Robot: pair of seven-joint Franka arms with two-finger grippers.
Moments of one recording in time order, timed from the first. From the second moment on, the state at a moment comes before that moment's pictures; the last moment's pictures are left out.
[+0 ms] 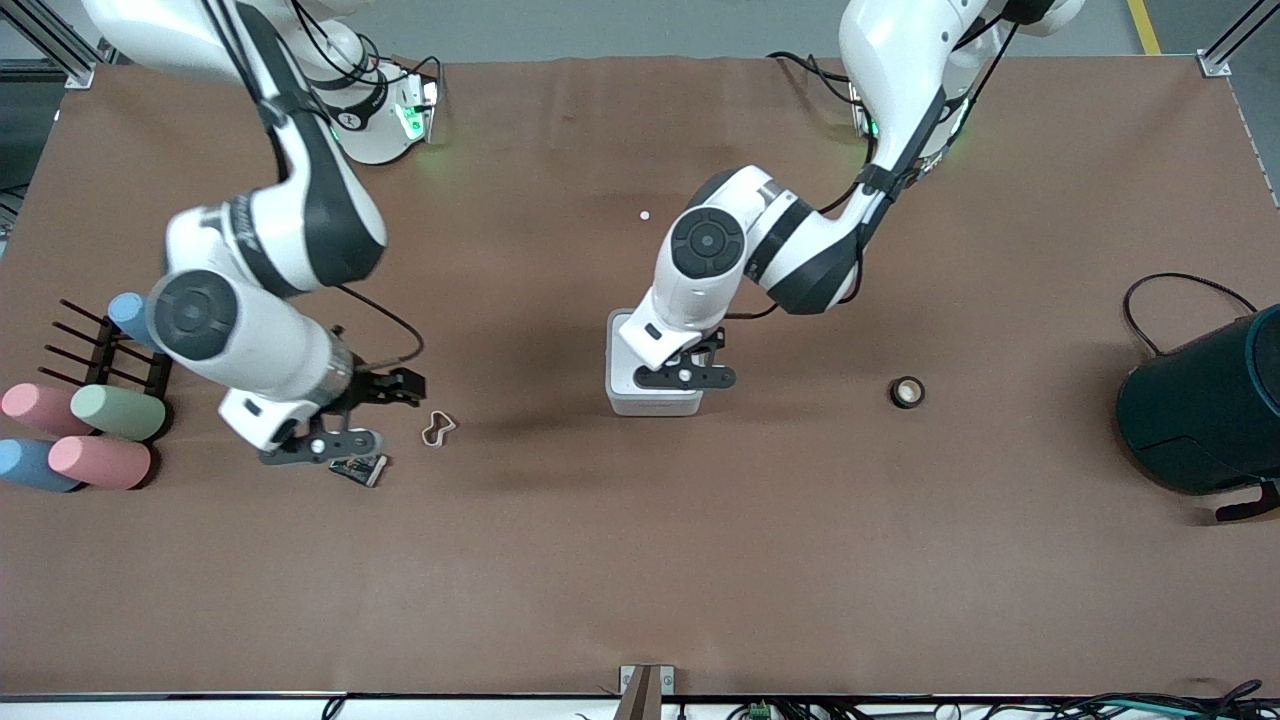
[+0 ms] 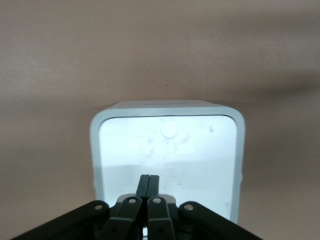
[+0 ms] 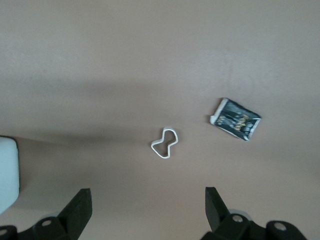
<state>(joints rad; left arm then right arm) -0.62 0.63 -0.15 -1.44 -0.01 2.08 -0.71 0.28 0.46 0.03 -1.53 0.02 1.90 0.21</state>
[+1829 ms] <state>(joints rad) -0.17 0.54 -0.13 -1.51 0.18 1.94 -0.31 0.29 0.64 0.02 -1.80 0.06 2.35 0.25</state>
